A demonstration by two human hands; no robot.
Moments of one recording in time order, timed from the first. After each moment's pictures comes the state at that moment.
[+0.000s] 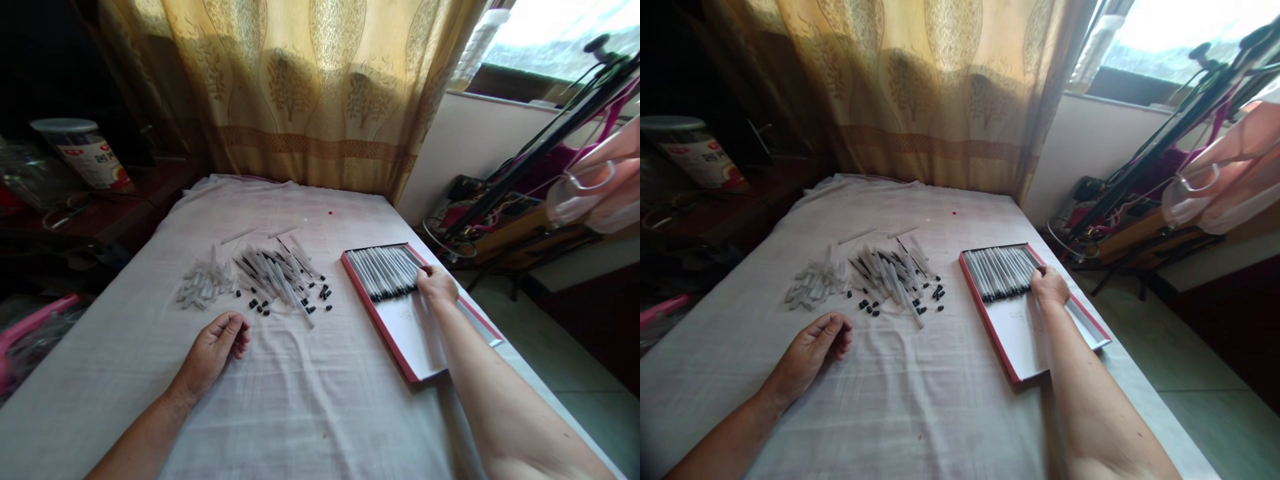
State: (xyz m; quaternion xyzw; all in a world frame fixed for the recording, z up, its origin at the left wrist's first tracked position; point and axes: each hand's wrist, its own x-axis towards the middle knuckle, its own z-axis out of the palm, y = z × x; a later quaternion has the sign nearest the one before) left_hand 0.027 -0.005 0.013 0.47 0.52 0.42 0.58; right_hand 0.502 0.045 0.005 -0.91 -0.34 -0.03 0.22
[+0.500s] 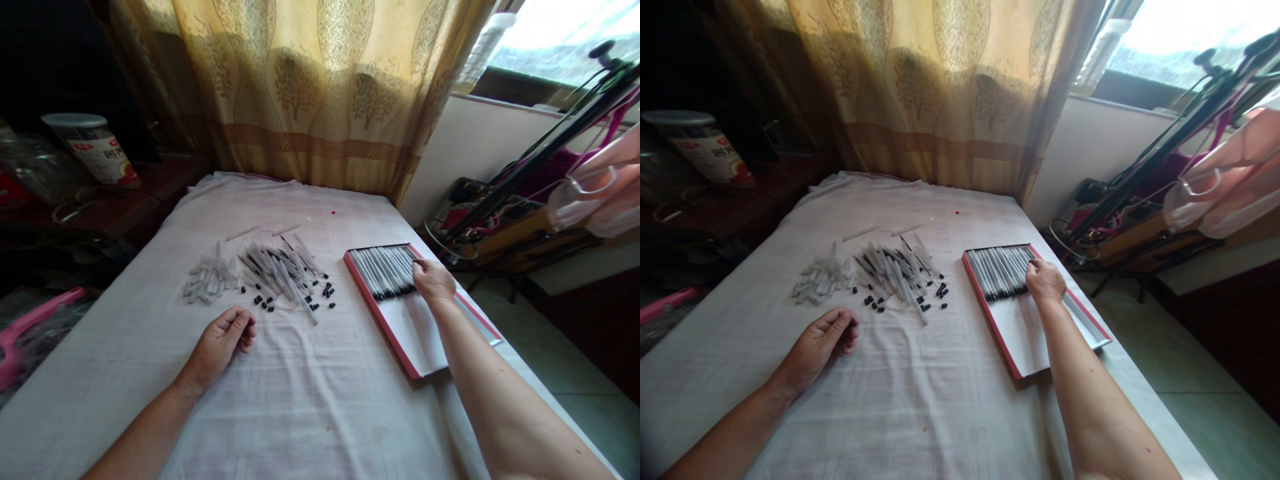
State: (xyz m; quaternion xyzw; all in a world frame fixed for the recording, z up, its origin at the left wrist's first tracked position) left_hand 0.028 -0.004 0.014 0.47 0.52 0.42 0.58; right_hand 0.471 0.047 0.033 -0.89 -0.41 -0.04 0.17
